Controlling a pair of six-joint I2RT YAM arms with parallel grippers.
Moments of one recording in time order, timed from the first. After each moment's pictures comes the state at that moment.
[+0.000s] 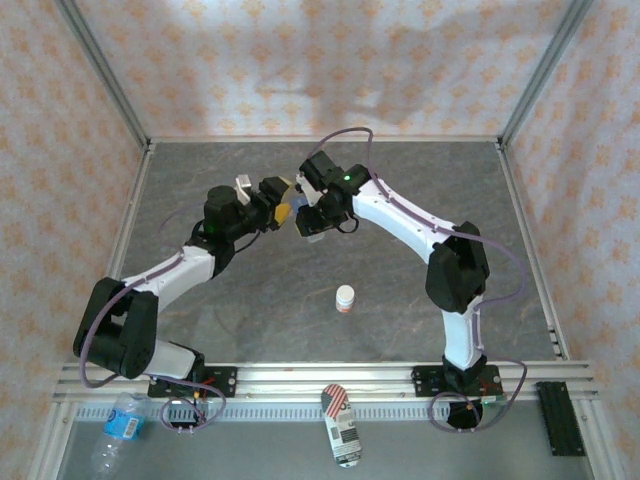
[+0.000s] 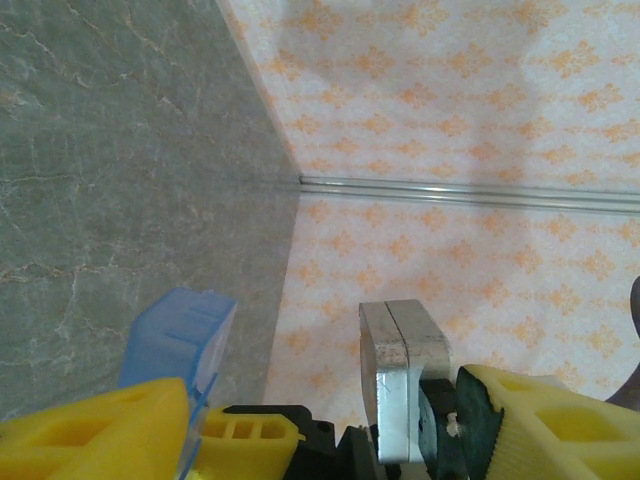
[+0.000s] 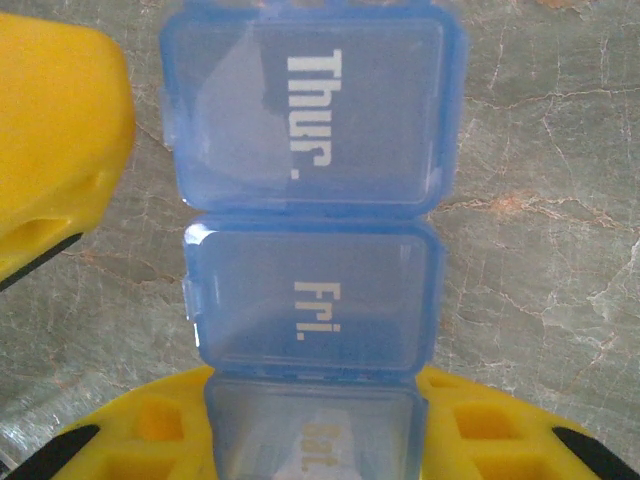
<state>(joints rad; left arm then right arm) -0.28 1.41 0.74 0.45 0.42 -1.46 0.73 1.97 1.82 -0.99 -0.18 0.25</state>
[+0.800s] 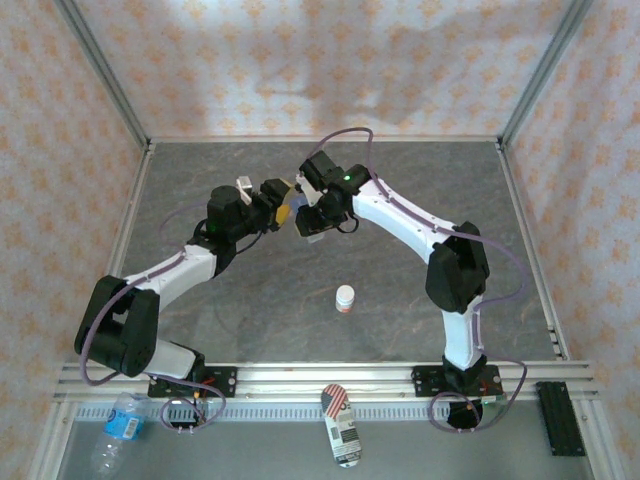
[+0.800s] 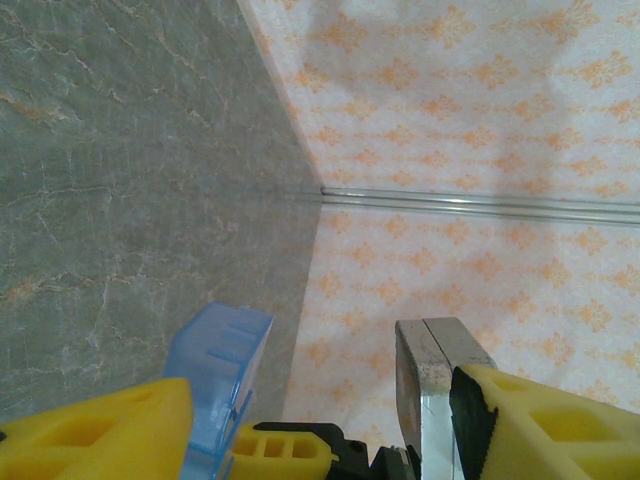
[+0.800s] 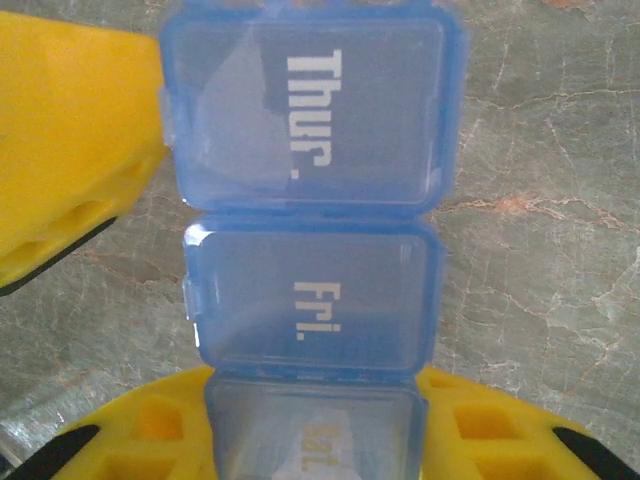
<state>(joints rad) -0.29 1.42 0.75 0.41 0.38 -1.43 0.73 1.97 1.82 -0.98 -0.19 0.25</state>
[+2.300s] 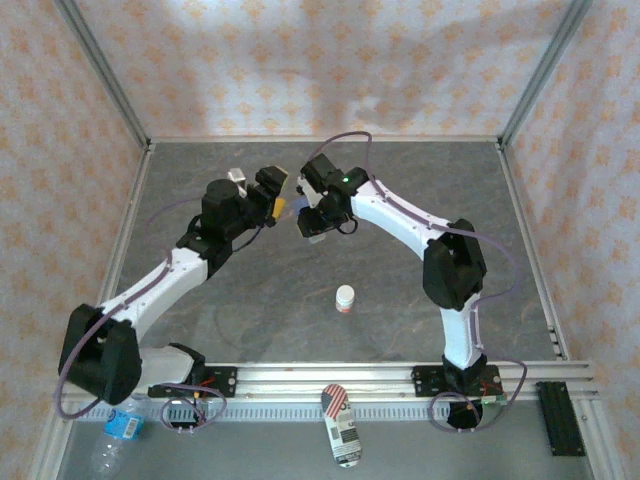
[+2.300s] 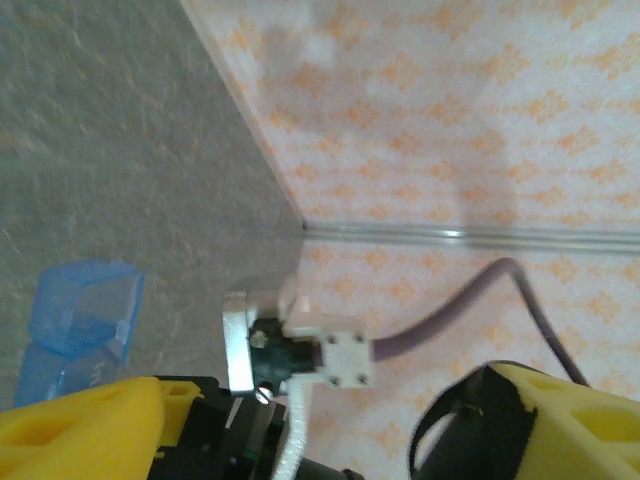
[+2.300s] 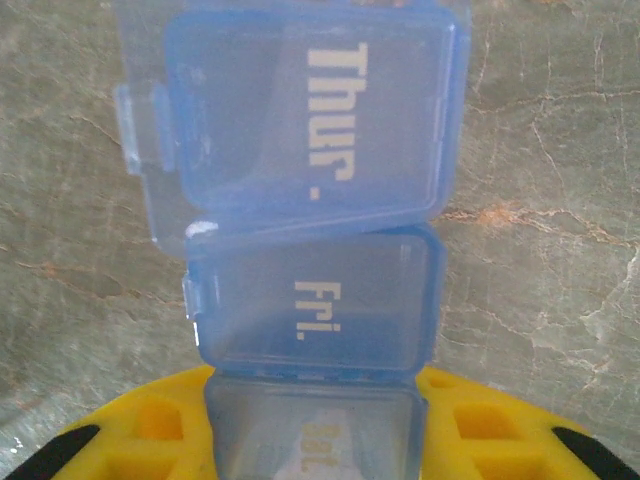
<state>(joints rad) -0.34 1.25 0.84 0.15 0.19 -1.42 0.70 2.01 1.78 -0.94 -0.18 0.21</state>
